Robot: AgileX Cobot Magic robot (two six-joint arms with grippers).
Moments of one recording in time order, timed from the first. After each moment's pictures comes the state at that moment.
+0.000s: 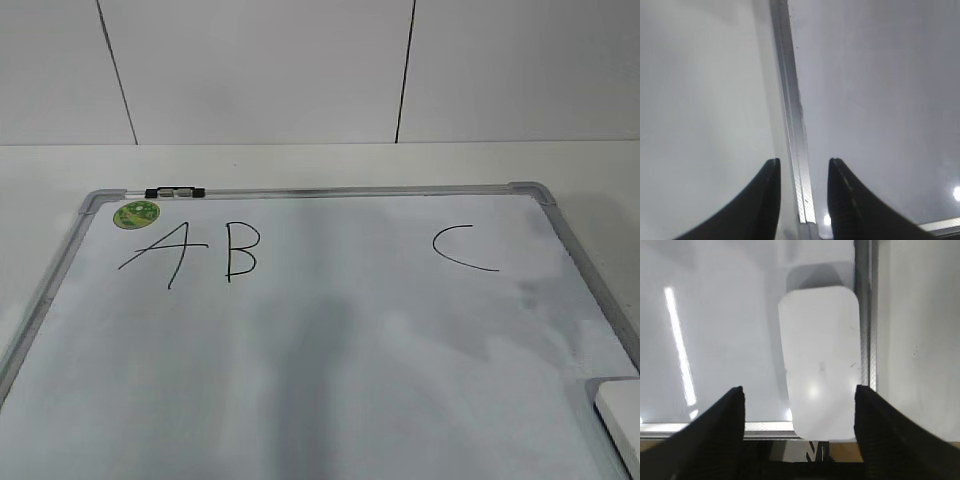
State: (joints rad) left arm -0.05 1.28 -0.93 -0.14 1.08 0.06; right arm 0.12 1.22 -0.87 0.09 1.19 0.13
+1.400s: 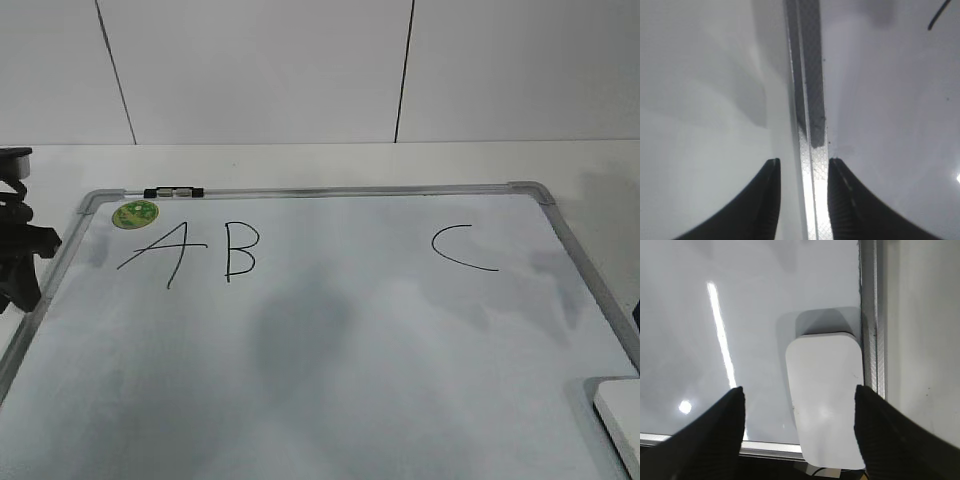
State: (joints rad) left arm -0.05 1.81 -1.13 -0.12 0.88 0.06; right arm -0.09 1.40 -0.99 0.27 1.22 -0.10
